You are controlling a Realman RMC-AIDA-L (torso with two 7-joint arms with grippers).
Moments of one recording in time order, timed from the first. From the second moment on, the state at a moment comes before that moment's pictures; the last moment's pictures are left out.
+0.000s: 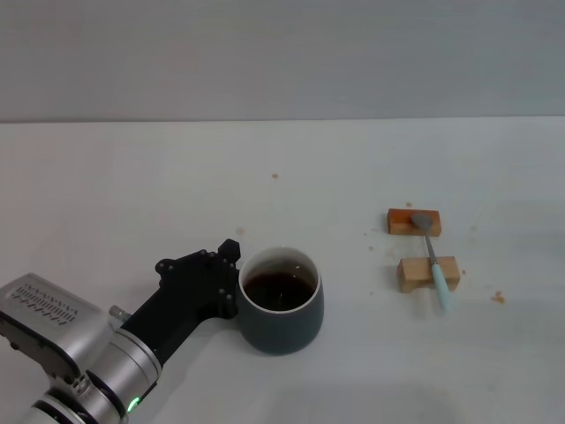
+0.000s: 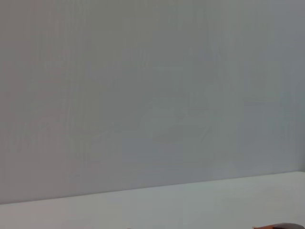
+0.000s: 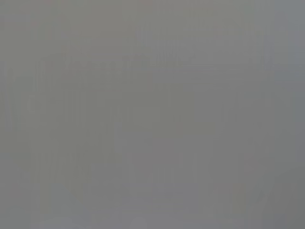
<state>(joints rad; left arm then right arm) -0.11 -2.06 -0.86 -0.71 2.89 0.82 -0.25 -0.17 2.07 1.77 1.36 -0.71 0.37 -2.25</state>
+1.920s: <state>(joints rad) -0.07 -1.94 -1.27 -0.72 2.89 0.82 -0.29 -0.49 2.08 1.15 1.51 -0.63 0.35 -2.51</state>
